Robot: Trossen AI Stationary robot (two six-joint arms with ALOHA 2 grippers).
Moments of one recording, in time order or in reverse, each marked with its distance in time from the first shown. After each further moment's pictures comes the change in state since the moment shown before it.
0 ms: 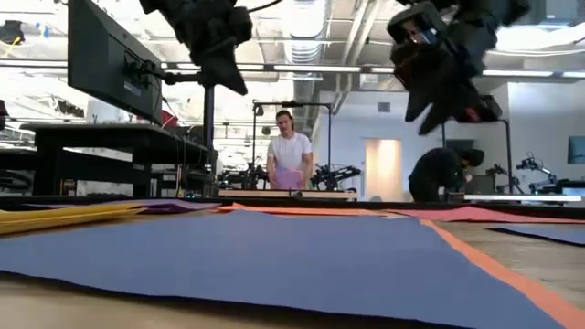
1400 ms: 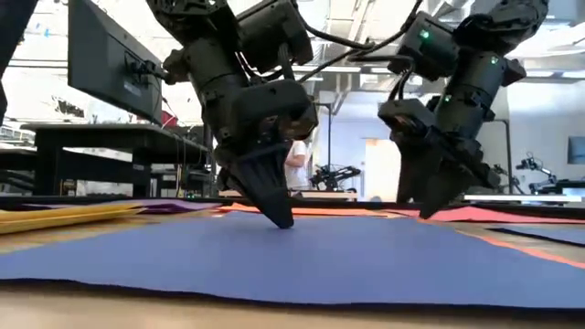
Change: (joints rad) left arm -0.400 0.581 0.002 0.328 -0.112 -0.482; right arm -0.029 0.217 -0.131 0.244 0.101 -0.035
